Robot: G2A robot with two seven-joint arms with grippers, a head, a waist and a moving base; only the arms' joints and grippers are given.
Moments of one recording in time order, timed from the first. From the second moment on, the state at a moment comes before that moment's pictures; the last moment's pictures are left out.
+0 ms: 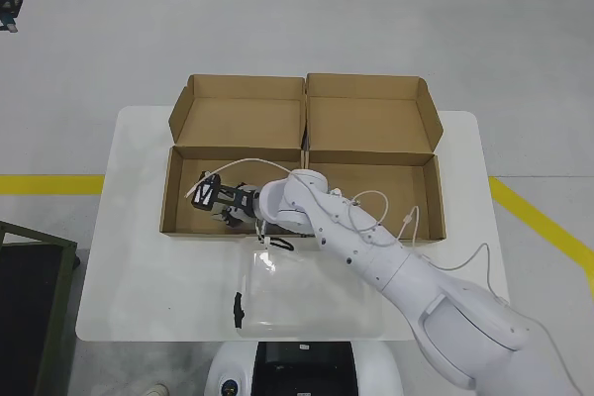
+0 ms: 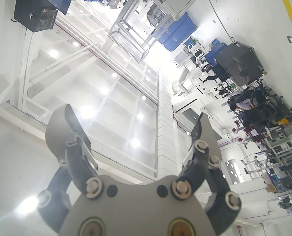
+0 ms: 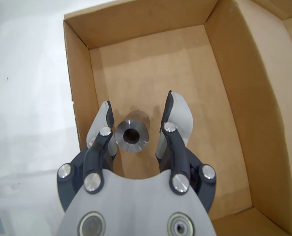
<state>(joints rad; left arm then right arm) 0.05 -0.49 -0.78 -1.25 2.78 -0.10 0.26 -0.46 -1.65 0.50 -0.96 -1.07 -0.50 0.49</state>
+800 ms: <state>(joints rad) 0.05 -0.49 -0.78 -1.25 2.78 -0.10 0.26 -0.81 -1.51 0.84 -1.54 -1.16 -0.57 0.42</state>
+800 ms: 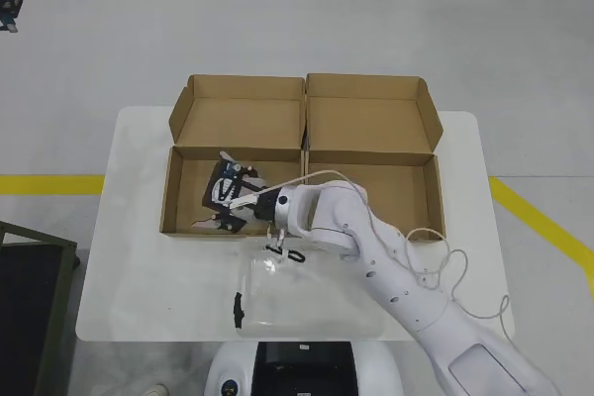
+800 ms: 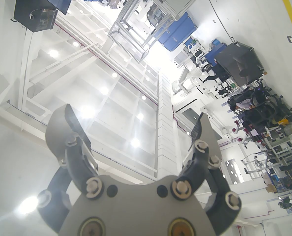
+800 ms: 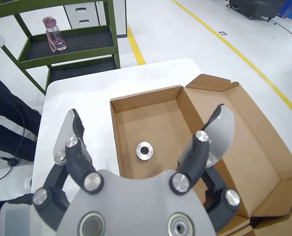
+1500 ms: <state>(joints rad) 0.05 -0.49 -0.78 -1.25 2.78 -0.10 0.26 -1.36 -1.38 1.32 -1.93 -1.40 -0.53 0.09</state>
